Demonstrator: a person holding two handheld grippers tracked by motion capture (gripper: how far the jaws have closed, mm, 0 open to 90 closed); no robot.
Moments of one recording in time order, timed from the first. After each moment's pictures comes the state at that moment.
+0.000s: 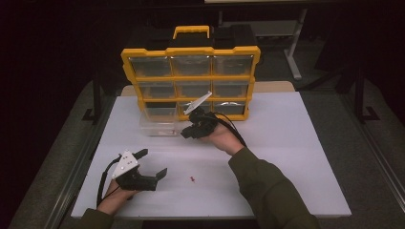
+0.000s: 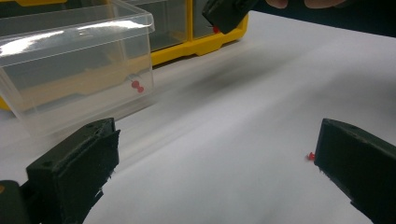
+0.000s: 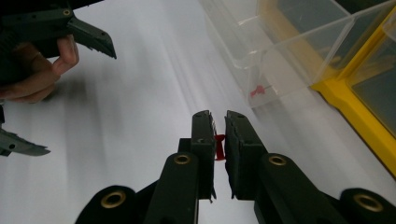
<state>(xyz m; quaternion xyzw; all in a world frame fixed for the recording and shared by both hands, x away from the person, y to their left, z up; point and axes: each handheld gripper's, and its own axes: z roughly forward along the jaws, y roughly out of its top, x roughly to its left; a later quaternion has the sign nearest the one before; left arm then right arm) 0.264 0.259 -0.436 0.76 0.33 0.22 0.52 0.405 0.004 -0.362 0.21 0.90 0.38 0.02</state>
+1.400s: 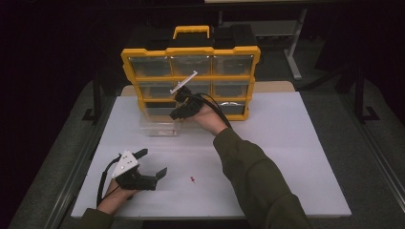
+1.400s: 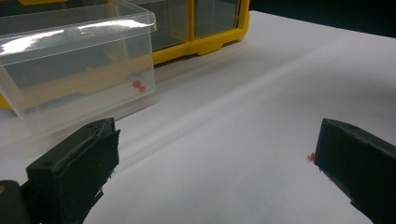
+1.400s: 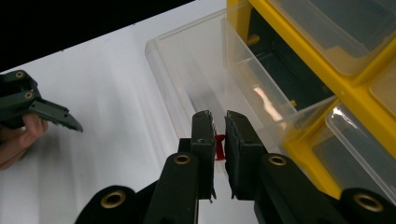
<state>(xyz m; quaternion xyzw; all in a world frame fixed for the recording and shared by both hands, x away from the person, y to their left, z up) 0.265 0.259 -0.437 0.75 0.33 0.22 0.52 0.451 0.042 -0.332 0.24 0.89 0.38 0.03</state>
